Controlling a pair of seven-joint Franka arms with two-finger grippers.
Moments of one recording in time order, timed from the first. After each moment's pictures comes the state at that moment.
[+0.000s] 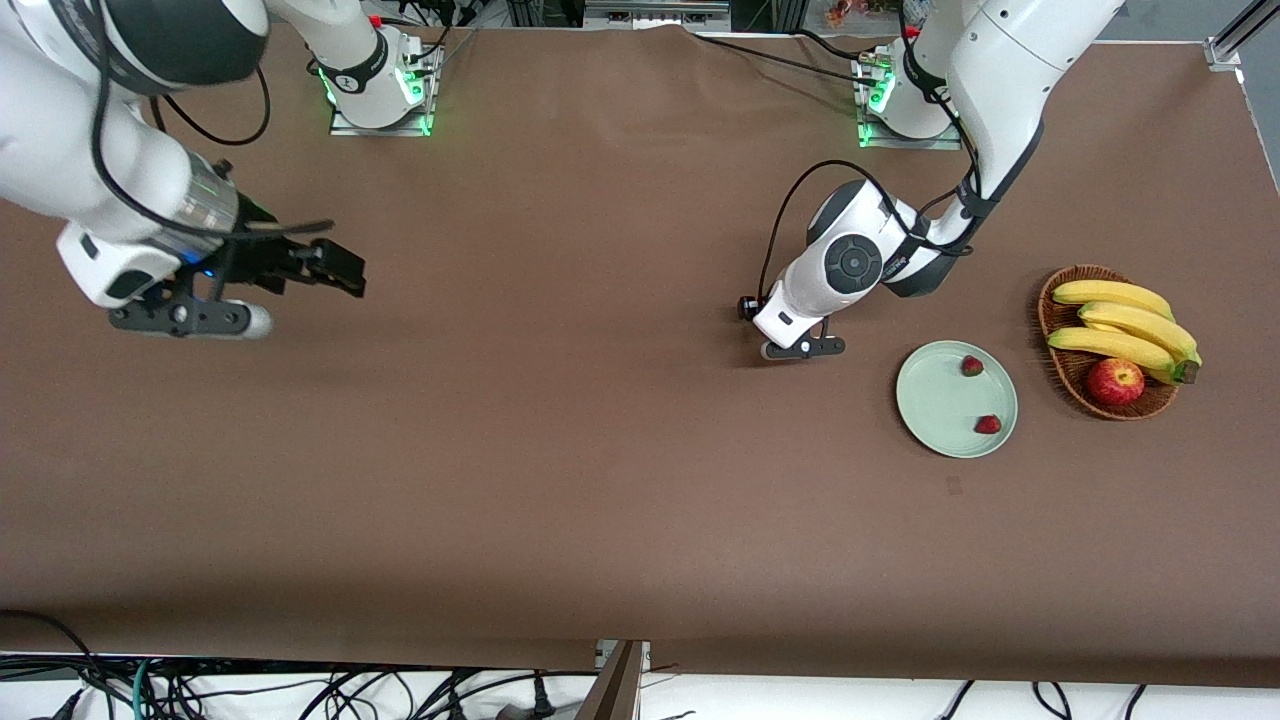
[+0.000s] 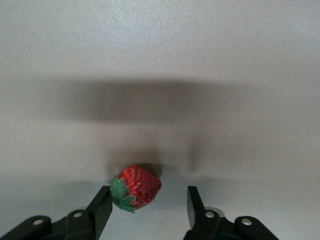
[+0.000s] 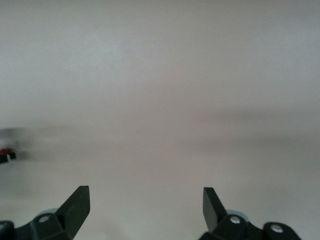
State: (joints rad) left arm 0.00 0.54 -0.52 -2.12 0.06 2.45 -0.65; right arm 0.62 0.24 -0.44 -1.35 0.20 1.50 0.23
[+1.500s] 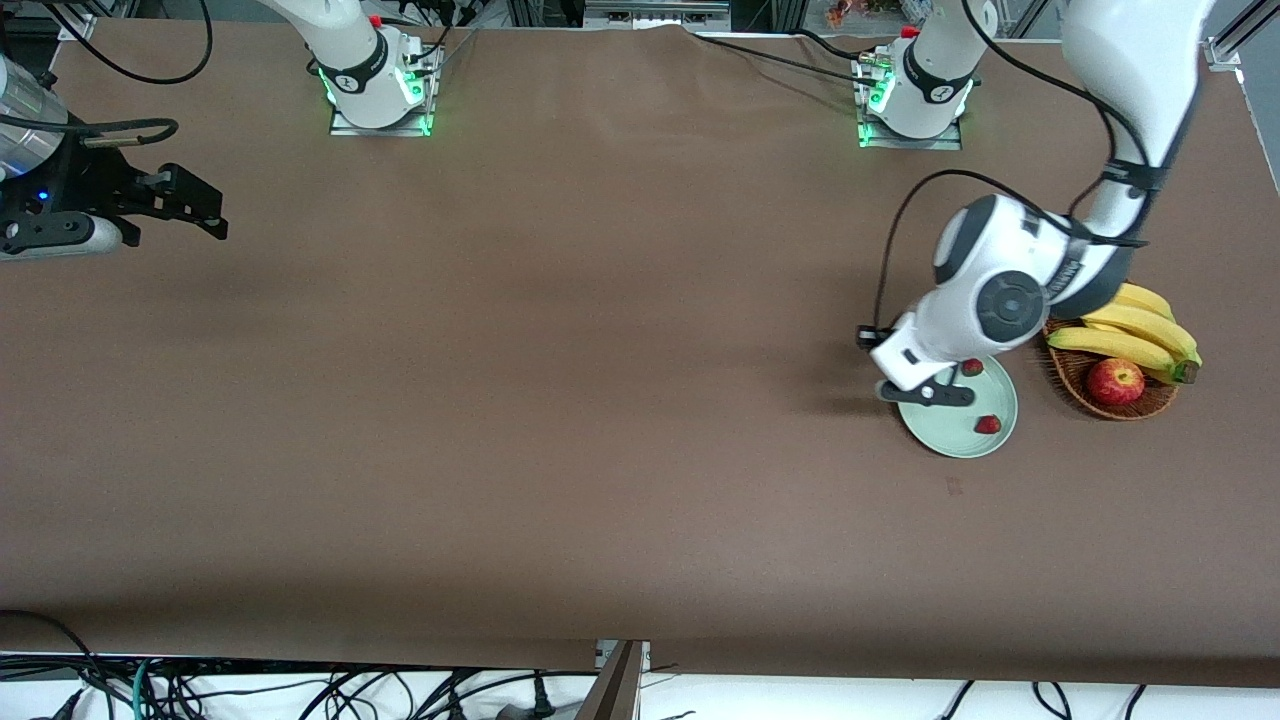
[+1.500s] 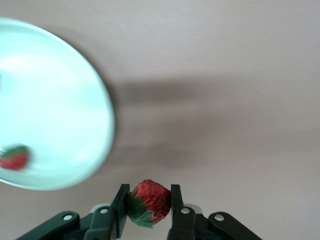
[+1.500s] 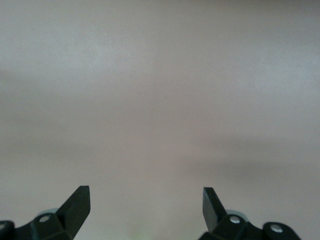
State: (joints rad) left arm 0.26 0.42 -0.49 -1.93 0.18 2.07 -0.19; right arm 0.29 0.00 -0.21 -1.59 0.02 1.56 -0.01
